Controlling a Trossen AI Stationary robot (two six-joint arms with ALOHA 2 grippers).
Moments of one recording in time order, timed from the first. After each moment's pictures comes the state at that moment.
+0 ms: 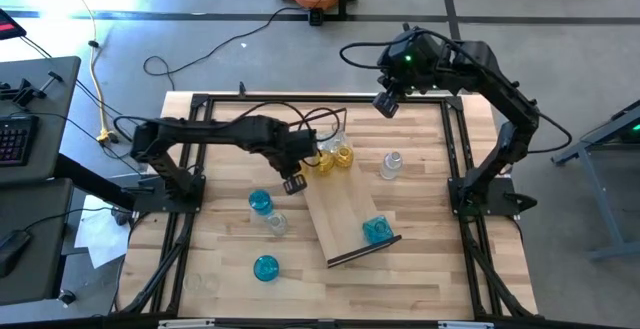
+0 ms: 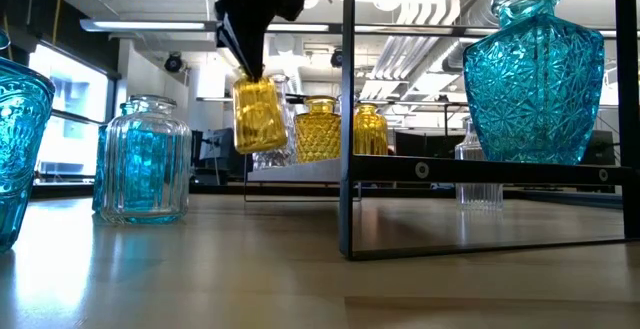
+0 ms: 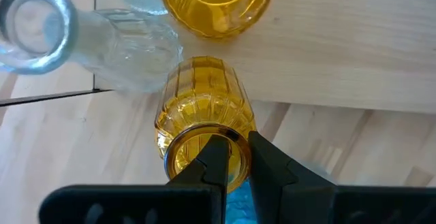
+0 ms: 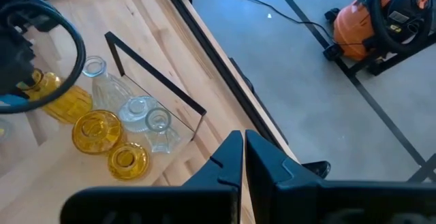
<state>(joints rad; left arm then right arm) 0.06 1.70 1.55 -1.16 -0.07 -0.34 -0.33 1.66 2.28 -1.45 0.28 0.04</state>
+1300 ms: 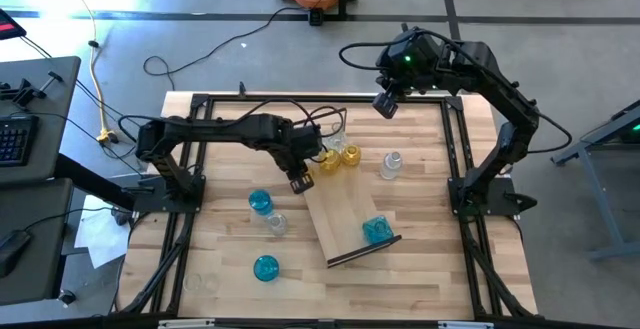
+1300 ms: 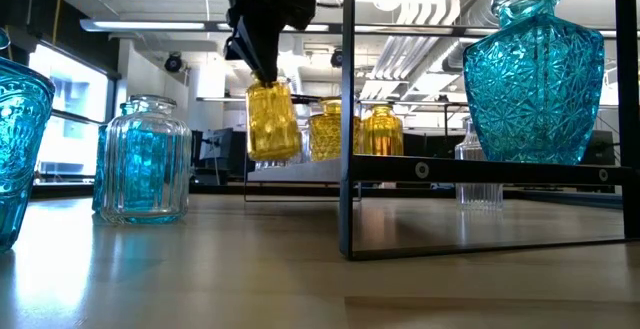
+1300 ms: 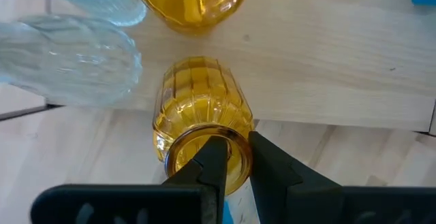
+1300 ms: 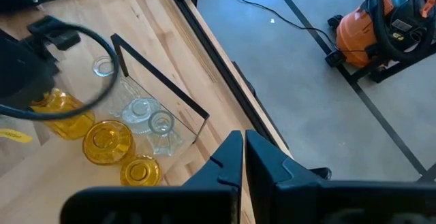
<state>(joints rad) 0.10 1.73 1.55 -1.09 0.05 -0.36 -0.33 1.66 2.28 -1.44 0.27 0.02</state>
